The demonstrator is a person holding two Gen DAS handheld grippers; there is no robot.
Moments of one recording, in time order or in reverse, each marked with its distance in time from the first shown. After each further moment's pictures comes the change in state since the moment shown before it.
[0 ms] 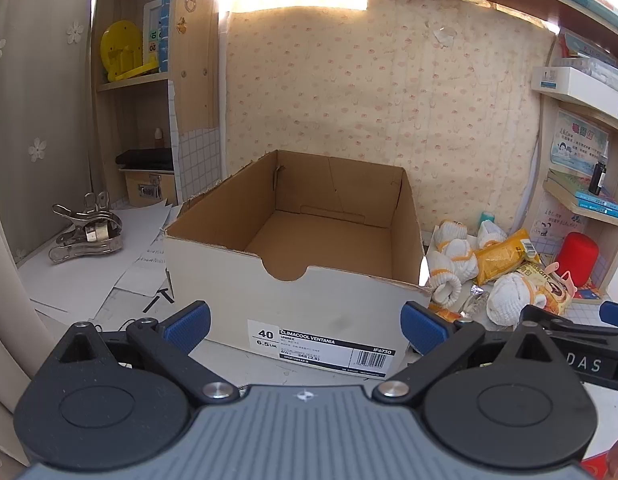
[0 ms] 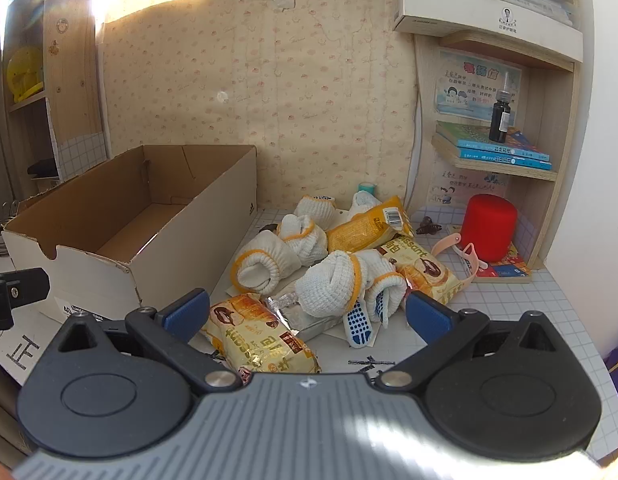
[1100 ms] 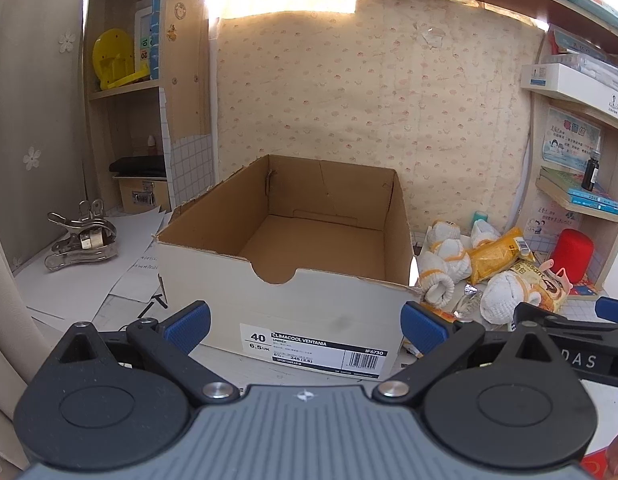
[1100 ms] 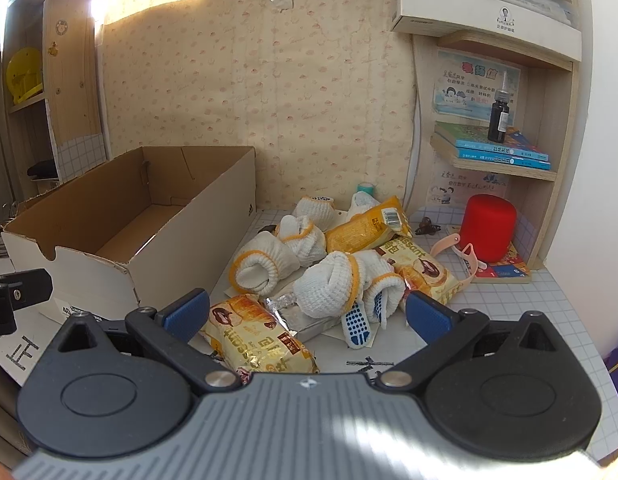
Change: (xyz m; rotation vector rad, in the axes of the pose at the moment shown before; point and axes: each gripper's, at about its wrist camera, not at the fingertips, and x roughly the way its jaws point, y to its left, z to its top) left arm 0.001 -0.009 0.006 0.030 -0.014 -0.021; right arm 0.000 0.002 -0.001 0.004 0.004 -0.006
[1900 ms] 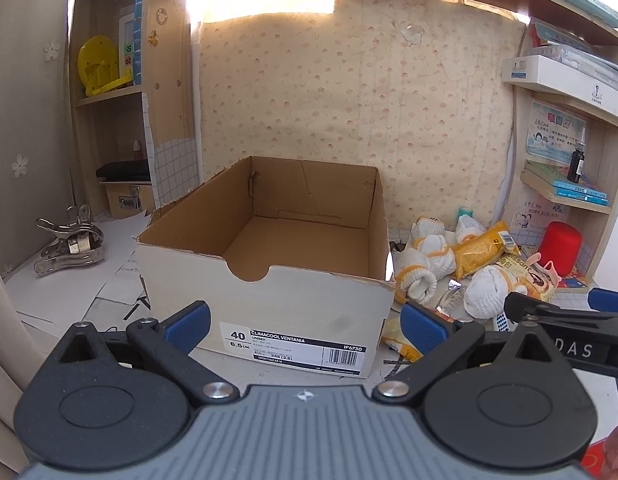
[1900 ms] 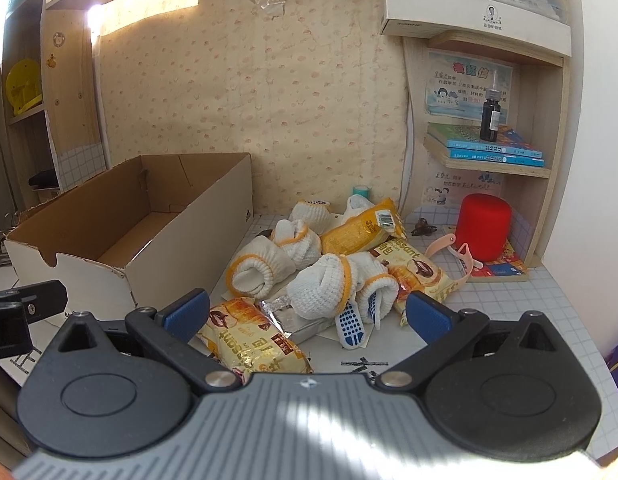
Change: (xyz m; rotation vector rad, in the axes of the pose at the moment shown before) left arm -0.003 -0.014 -0.010 0.021 -0.009 -0.028; right arm -0.005 -0.007 -0.001 0.026 -0.017 0.004
